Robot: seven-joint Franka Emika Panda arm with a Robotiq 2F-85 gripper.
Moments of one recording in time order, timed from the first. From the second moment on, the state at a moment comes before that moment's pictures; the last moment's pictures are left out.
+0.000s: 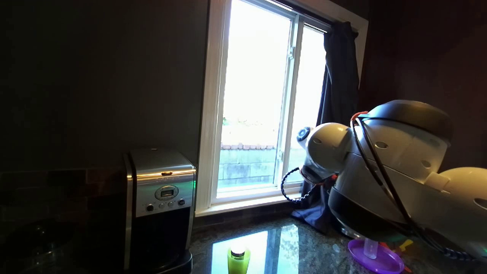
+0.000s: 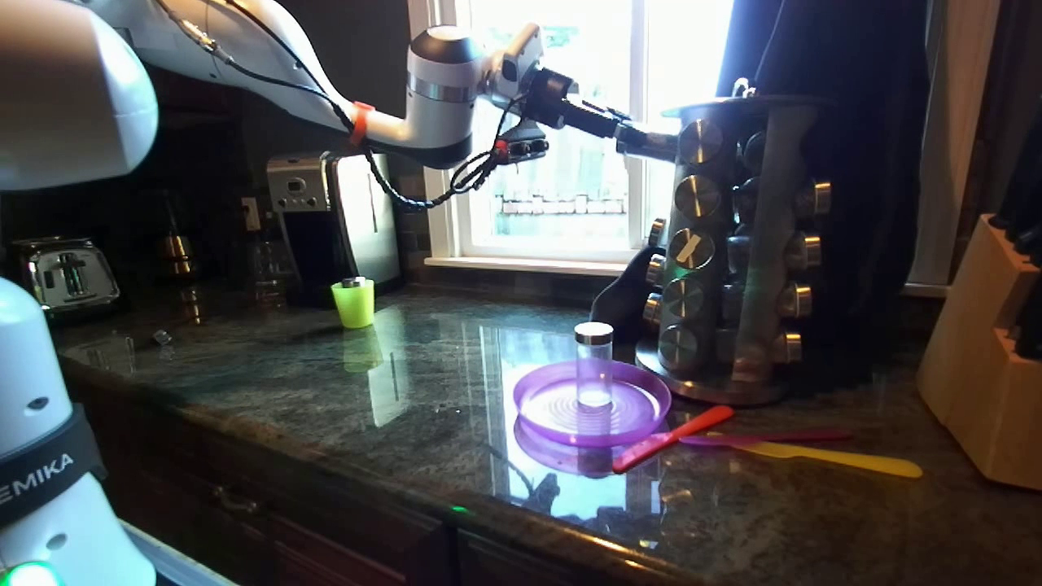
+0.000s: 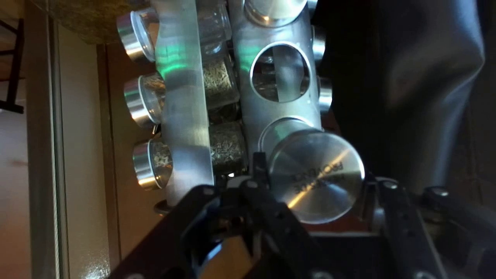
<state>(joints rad) -1.96 -1.20 1.52 -2.13 0.17 2.49 1.37</state>
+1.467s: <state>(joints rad) -2.06 -1.20 1.54 -1.98 0.17 2.32 1.42</state>
